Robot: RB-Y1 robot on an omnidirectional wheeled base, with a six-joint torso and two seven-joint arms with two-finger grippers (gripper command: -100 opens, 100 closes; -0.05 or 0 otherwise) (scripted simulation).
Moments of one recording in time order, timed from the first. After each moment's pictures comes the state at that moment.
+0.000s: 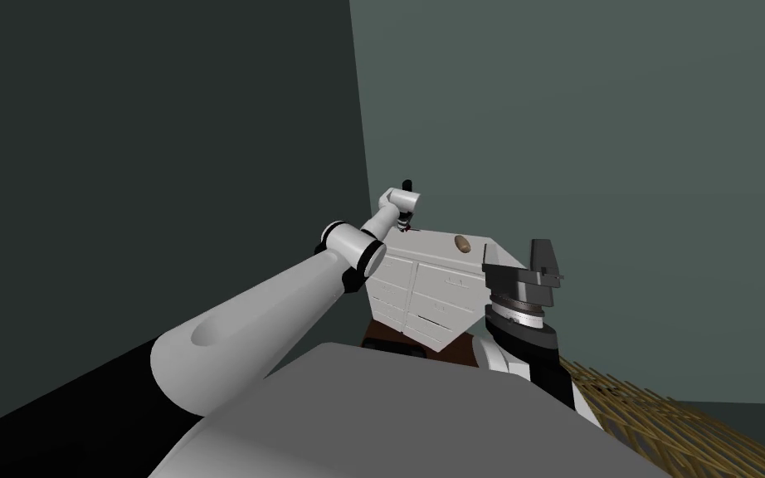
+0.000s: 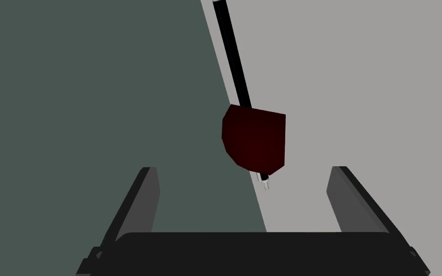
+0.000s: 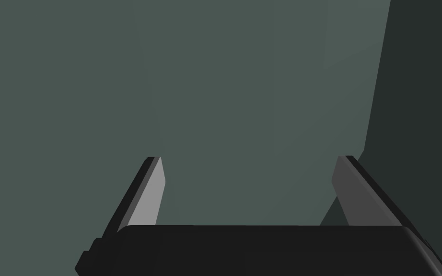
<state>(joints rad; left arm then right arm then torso) -1.64 -0.04 0.07 -0.47 0.09 1.12 0.00 0.54 0.04 0.00 -2.34 0.10 -0.64 -0.09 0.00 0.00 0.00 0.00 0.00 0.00</state>
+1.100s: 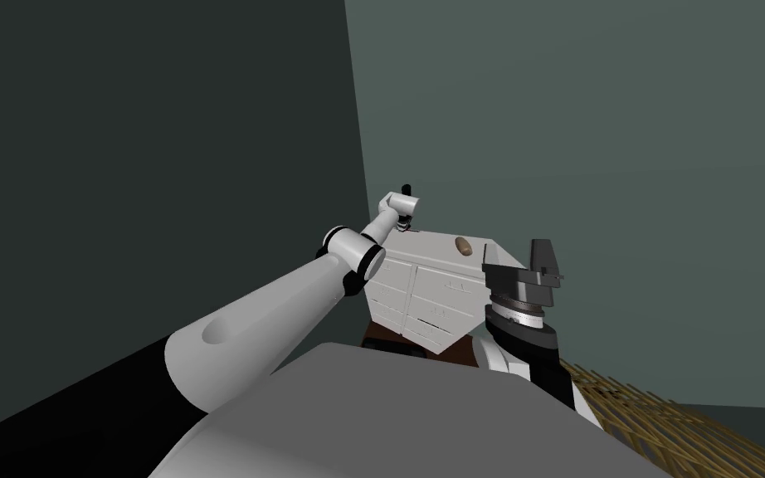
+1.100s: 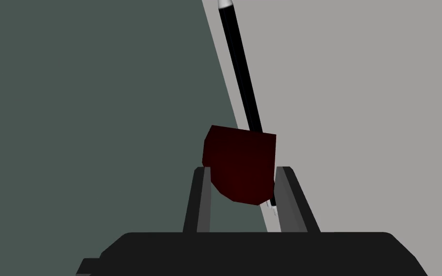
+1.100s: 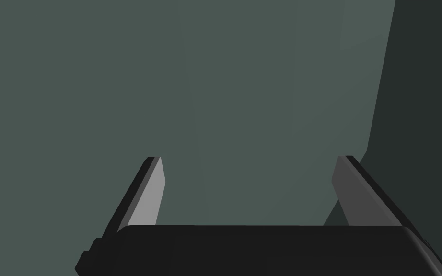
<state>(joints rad) -1.59 -0.04 0.06 -0.51 0.08 1.12 0.00 0.54 0.04 0.00 -2.34 0.10 -0.64 -0.09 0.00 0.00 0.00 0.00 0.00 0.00</state>
